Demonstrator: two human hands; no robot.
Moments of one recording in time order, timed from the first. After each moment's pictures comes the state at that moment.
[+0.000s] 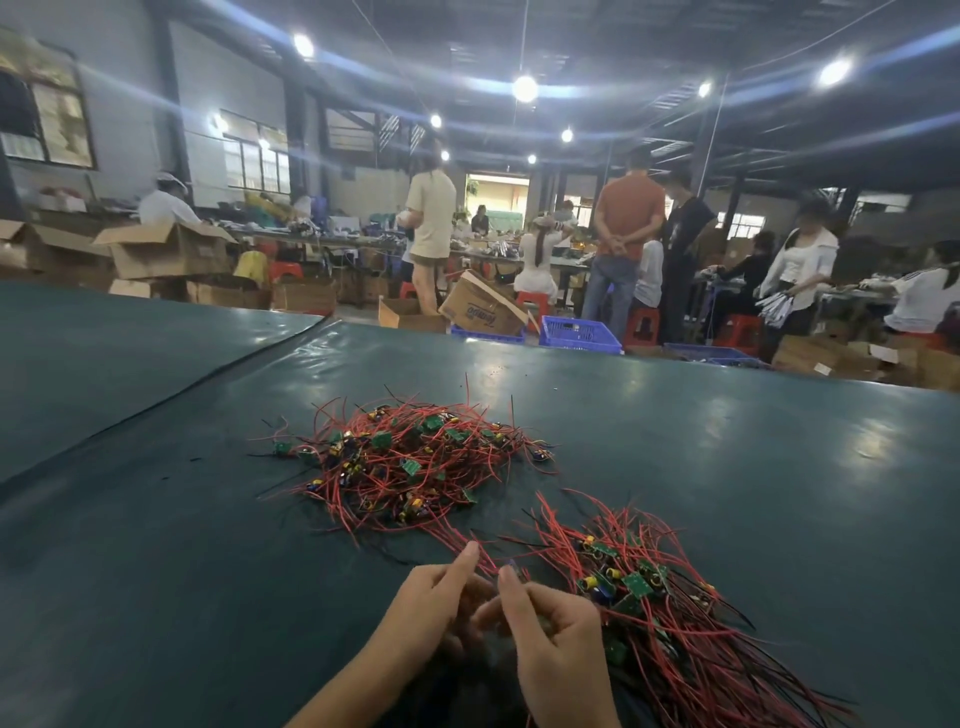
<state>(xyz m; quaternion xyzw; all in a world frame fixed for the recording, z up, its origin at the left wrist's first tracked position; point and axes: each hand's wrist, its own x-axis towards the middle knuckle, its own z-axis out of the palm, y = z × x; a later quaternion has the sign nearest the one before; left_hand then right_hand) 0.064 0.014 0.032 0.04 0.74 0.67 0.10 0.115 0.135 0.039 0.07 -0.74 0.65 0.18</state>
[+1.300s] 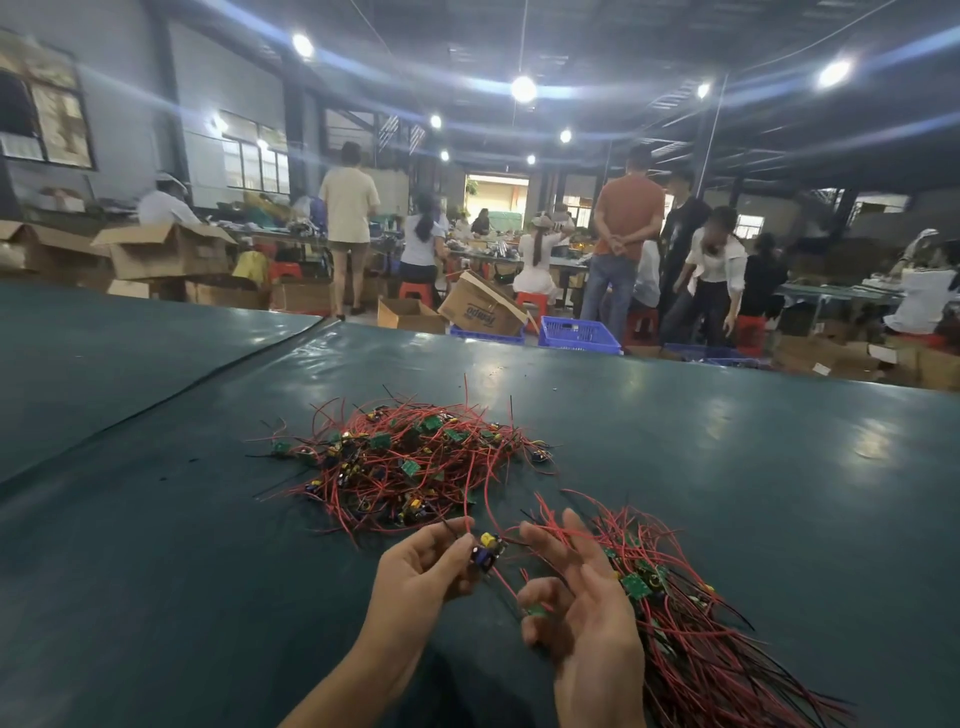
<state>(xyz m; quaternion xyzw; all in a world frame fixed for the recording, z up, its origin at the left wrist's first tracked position) 0.066 0.018 0.039 0.04 0.58 0.81 -0.04 0.105 0.152 0.065 -0.08 -0.49 0.87 0.07</state>
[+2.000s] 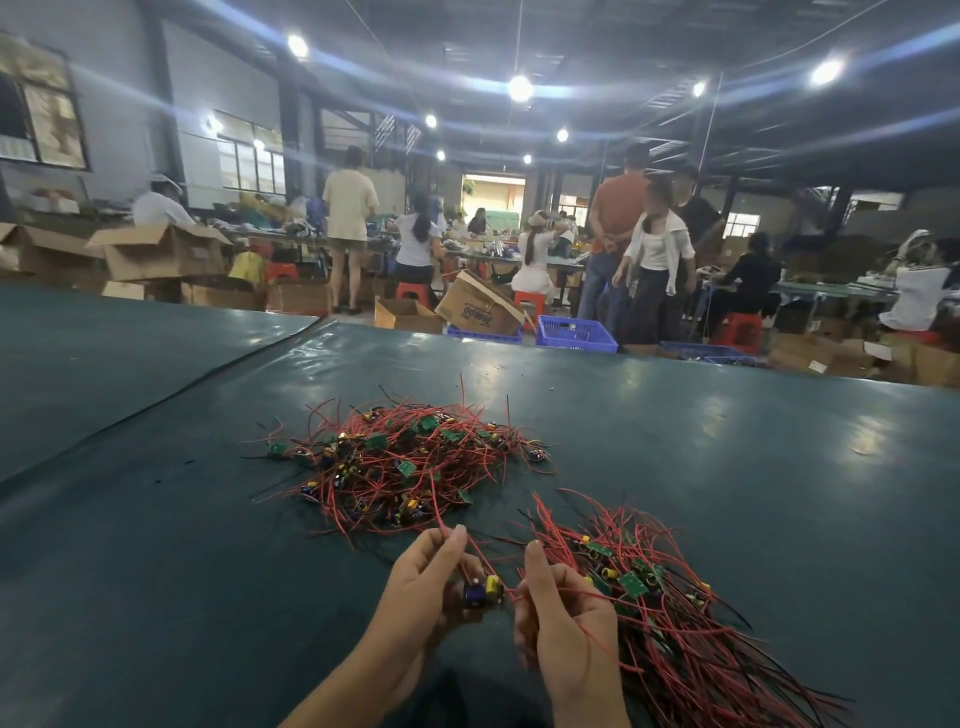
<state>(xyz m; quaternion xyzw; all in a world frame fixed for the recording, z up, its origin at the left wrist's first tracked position) 0.068 0.020 0.042 0.01 0.55 0.83 0.08 0.110 0.141 0.051 -0.07 -0.60 0.79 0.12</state>
